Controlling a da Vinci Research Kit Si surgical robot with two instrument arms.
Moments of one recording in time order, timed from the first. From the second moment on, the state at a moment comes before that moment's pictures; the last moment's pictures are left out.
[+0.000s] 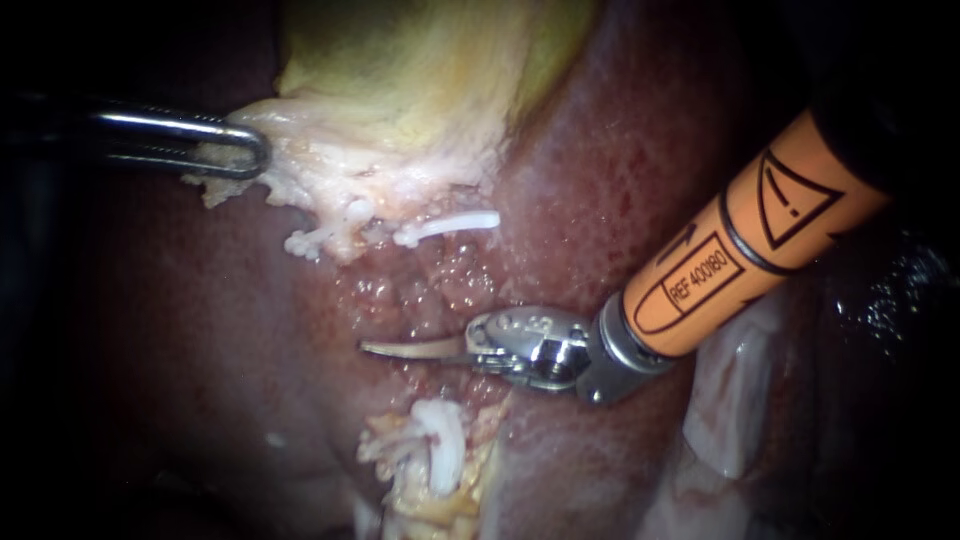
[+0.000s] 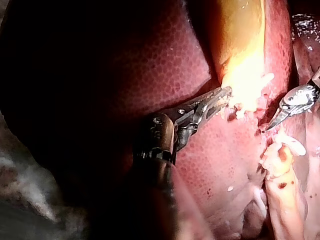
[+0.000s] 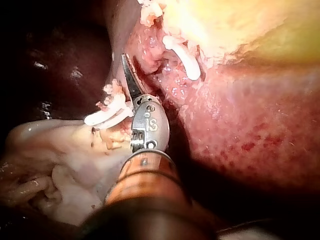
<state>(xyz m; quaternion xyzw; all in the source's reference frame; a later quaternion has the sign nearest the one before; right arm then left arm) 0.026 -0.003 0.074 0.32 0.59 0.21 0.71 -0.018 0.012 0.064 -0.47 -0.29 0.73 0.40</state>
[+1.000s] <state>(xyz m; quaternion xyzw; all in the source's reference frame) 0.021 -0.004 0.071 0.23 0.56 0.18 0.77 -0.018 0.012 0.064 -0.47 -0.29 0.73 0.40</state>
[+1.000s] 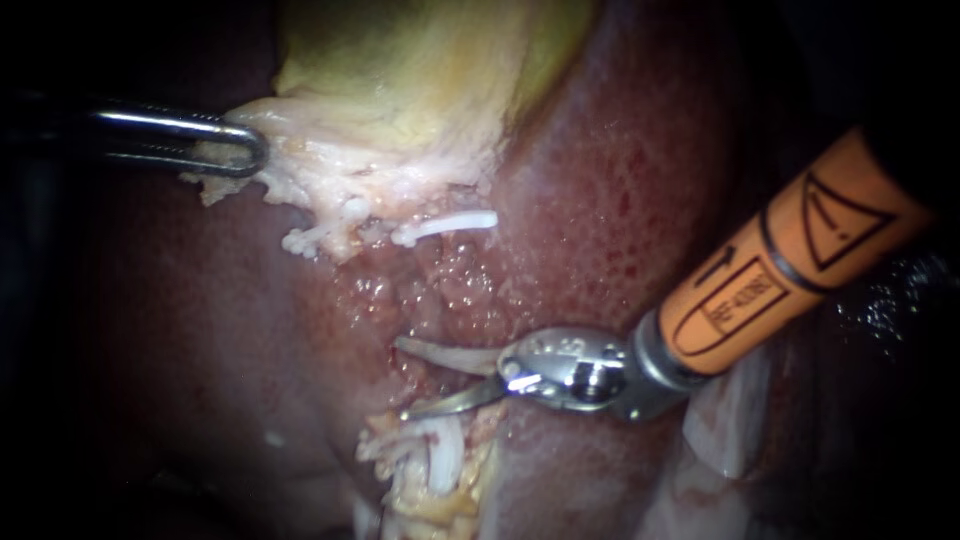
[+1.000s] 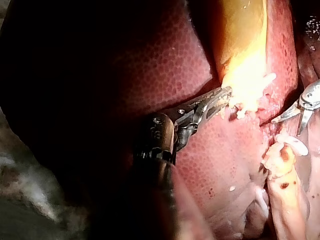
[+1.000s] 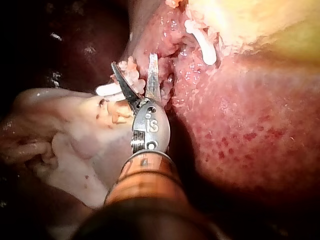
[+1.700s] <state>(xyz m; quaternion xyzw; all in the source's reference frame) 0.009 0.001 0.066 0.11 0.42 0.08 0.90 -0.018 0.012 0.064 -0.47 -0.29 0.73 0.40</state>
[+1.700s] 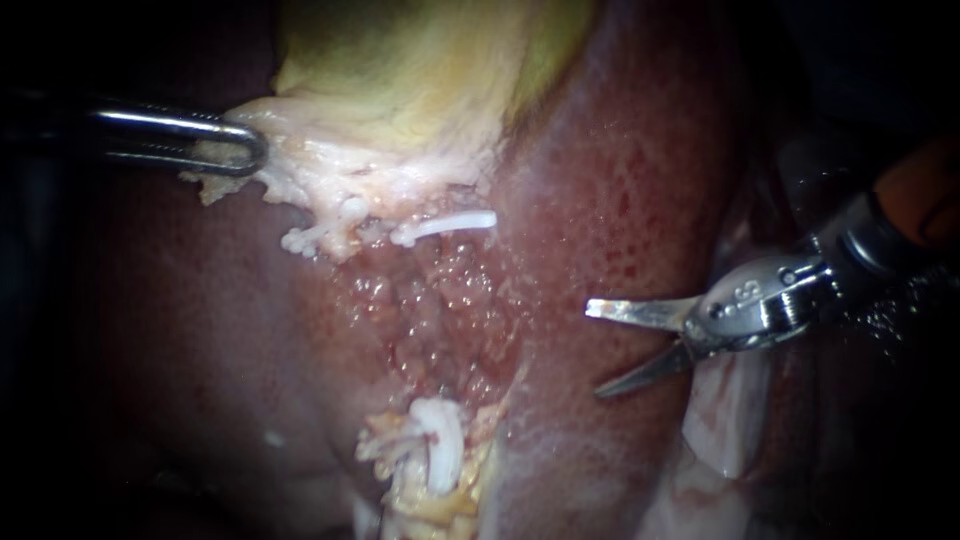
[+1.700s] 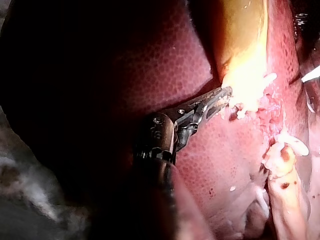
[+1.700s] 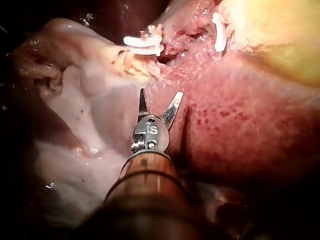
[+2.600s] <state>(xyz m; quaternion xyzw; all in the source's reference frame) 0.007 0.003 0.064 0.10 0.40 0.12 0.90 -0.021 0.010 0.067 -0.47 -0.29 0.73 0.39</state>
